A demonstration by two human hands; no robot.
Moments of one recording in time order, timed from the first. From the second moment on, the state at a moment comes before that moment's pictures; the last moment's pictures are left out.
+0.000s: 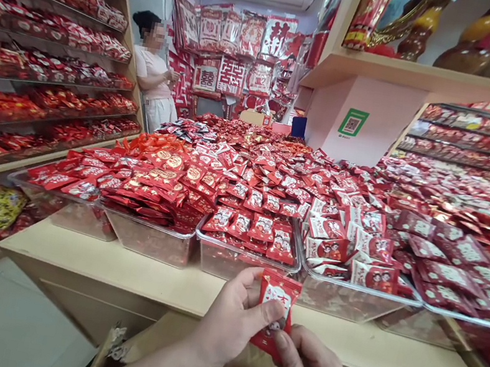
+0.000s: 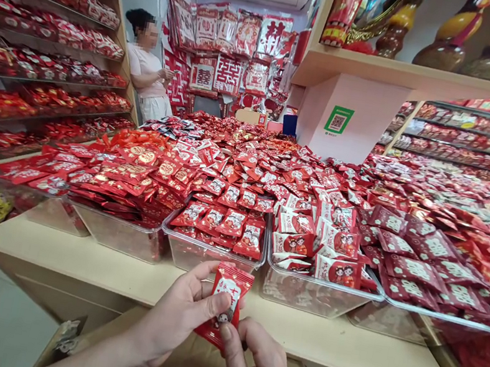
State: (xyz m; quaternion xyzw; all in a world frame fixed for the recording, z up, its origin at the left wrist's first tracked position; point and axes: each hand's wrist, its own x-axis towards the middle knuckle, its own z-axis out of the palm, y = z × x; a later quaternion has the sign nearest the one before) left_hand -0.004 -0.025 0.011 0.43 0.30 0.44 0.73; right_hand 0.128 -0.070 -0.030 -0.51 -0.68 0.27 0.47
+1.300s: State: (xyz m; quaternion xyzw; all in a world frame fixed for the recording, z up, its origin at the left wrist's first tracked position) left_hand -0.053 0.099 0.103 0.86 0.49 0.15 0.03; right_hand 0.106 0.032 0.035 -0.52 -0.79 -0.09 0.31
